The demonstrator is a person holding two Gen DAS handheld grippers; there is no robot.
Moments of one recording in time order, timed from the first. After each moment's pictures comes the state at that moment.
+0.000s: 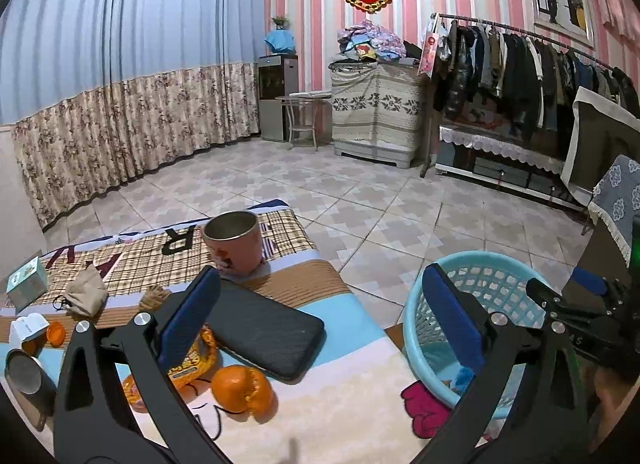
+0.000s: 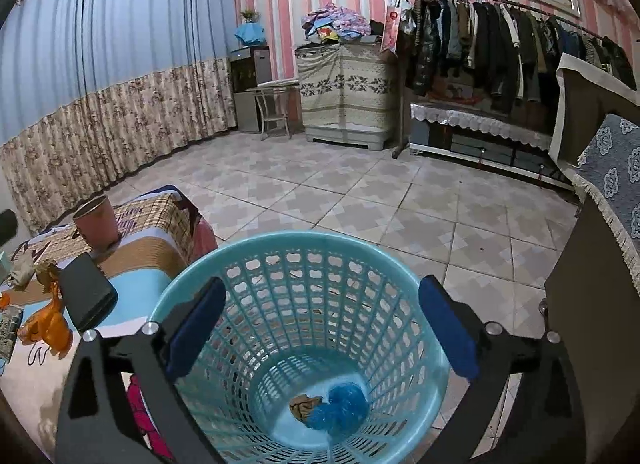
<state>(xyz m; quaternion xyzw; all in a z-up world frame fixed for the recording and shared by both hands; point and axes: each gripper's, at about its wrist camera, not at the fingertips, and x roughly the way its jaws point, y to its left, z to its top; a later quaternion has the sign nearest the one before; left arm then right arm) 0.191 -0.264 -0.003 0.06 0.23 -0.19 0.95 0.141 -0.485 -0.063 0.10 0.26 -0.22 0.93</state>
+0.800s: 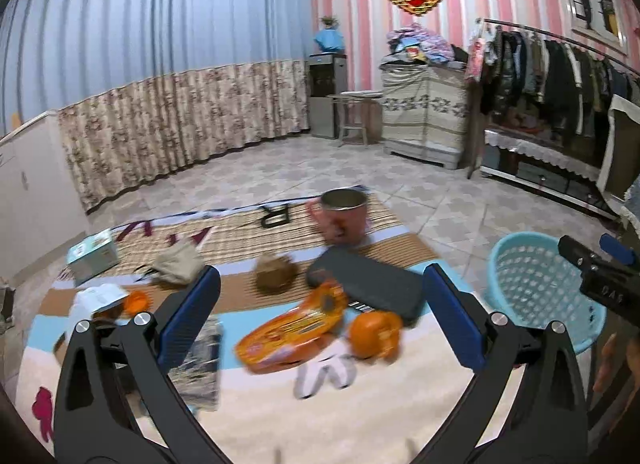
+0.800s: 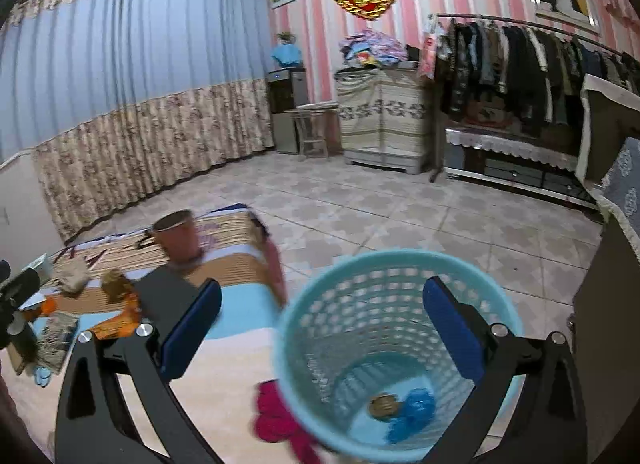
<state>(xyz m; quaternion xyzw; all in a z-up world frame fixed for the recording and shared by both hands) 0.168 -0.139 -0.003 0.05 0.24 -0.10 0.96 0.139 -0.381 -0.029 0.09 0.22 -0.15 0.96</state>
